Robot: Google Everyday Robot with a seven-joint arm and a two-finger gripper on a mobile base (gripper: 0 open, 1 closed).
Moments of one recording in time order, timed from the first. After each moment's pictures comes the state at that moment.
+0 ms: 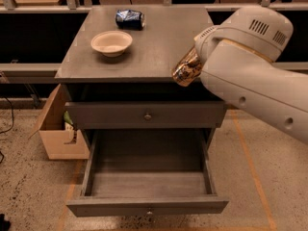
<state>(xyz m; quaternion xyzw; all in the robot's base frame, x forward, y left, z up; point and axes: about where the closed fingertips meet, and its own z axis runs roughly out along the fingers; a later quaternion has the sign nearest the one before) 0.618 -0.147 0.956 -0.74 0.40 -0.49 0.21</state>
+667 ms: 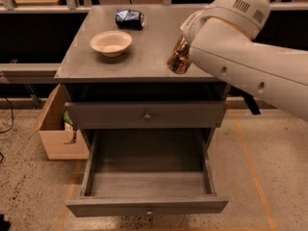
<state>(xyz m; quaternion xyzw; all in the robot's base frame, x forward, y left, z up) 0.675 -0.123 0.969 -0.79 0.29 -0.52 0.18</state>
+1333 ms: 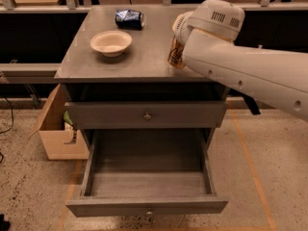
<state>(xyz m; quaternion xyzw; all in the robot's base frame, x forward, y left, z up) 0.723 -0.104 0.962 -0.79 0.19 -0.56 0.14</state>
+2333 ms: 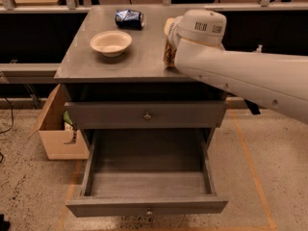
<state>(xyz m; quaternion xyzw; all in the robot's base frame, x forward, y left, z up) 0.746 -0.089 0.947 -0.79 0.14 -0.58 0.11</state>
